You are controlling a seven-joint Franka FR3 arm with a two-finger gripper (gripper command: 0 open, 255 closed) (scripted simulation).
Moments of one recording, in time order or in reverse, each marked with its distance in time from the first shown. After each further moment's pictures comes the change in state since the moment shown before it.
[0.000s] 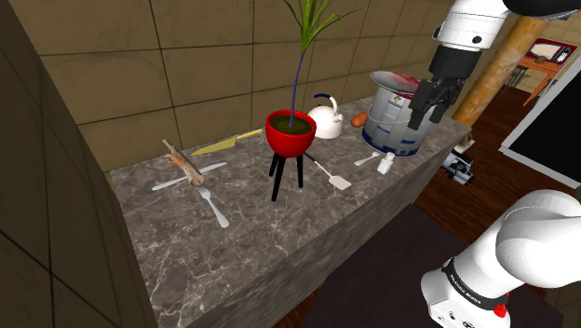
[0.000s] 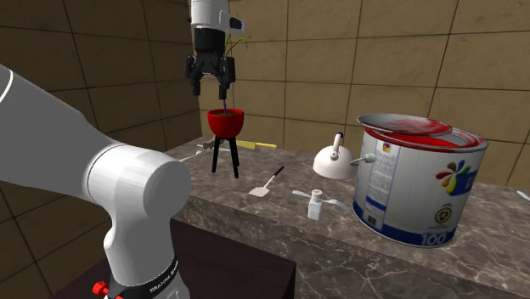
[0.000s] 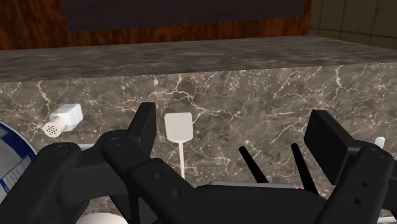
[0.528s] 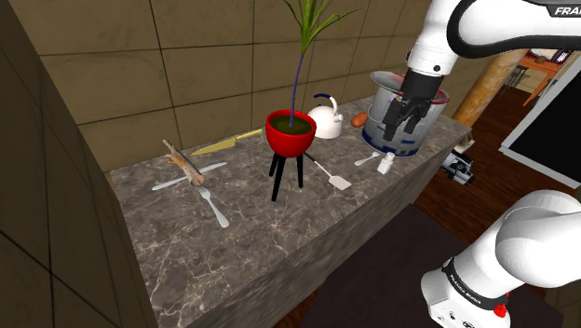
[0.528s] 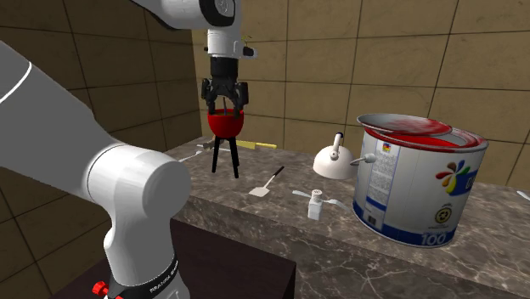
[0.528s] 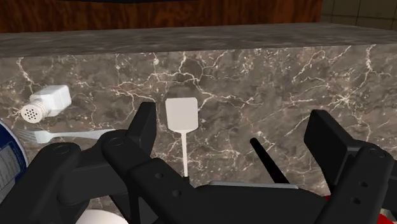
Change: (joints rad) arm -0.008 0.102 -0.010 -0.100 -0.020 0.225 -0.039
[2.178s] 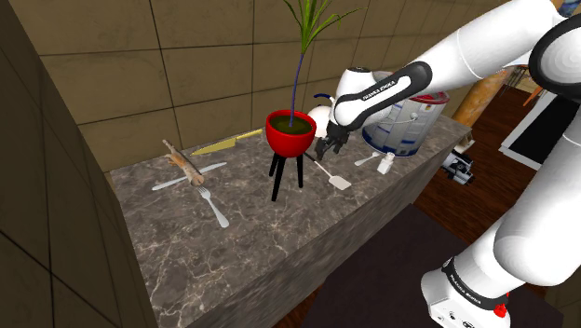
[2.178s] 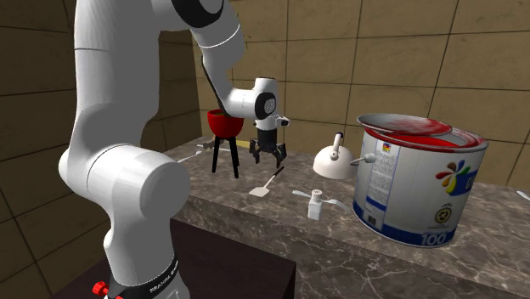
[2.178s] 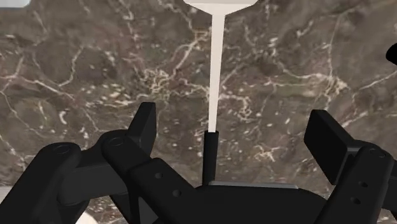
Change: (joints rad) arm -0.030 0.863 -0.032 0.191 -0.048 0.795 -0.112
